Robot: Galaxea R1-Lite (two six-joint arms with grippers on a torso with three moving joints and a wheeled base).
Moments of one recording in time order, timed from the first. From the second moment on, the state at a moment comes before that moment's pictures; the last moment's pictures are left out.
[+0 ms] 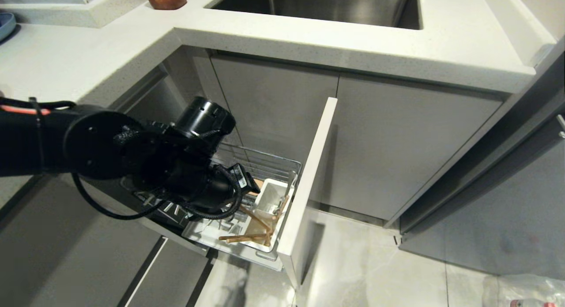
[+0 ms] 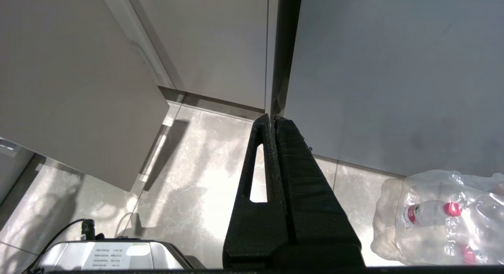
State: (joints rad) left arm -0.57 1.74 -1.33 0.48 0.18 -0.87; right arm 0.00 0.00 0.00 0.00 0.00 0.02
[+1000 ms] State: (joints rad) left arm -0.53 1.83 -1.32 0.40 0.18 -0.88; right arm 0.00 0.00 0.00 0.00 0.00 0.02
